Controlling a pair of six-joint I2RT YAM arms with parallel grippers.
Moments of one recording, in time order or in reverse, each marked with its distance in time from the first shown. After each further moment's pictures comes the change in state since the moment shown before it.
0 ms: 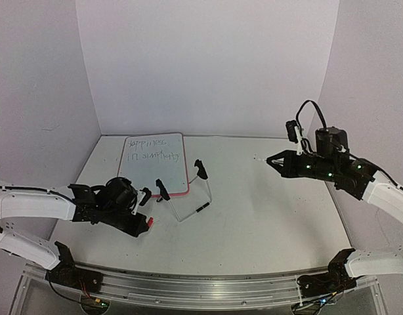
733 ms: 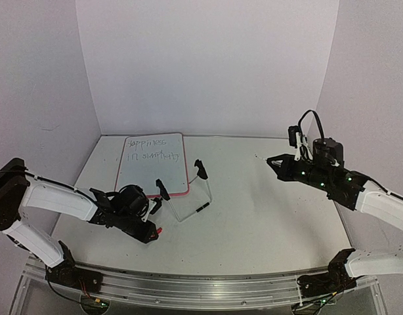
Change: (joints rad) left arm 0.019 0.222 -0.020 0.183 0.084 0.055; right arm 0.000 0.003 -0.146 0.242 0.102 0.026
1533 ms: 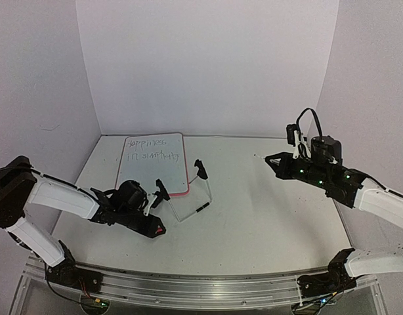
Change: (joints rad) left arm 0.070 0.048 -0.015 0.188 0.091 -0.001; right arm 0.000 0.027 0.021 0.006 -0.010 0.000
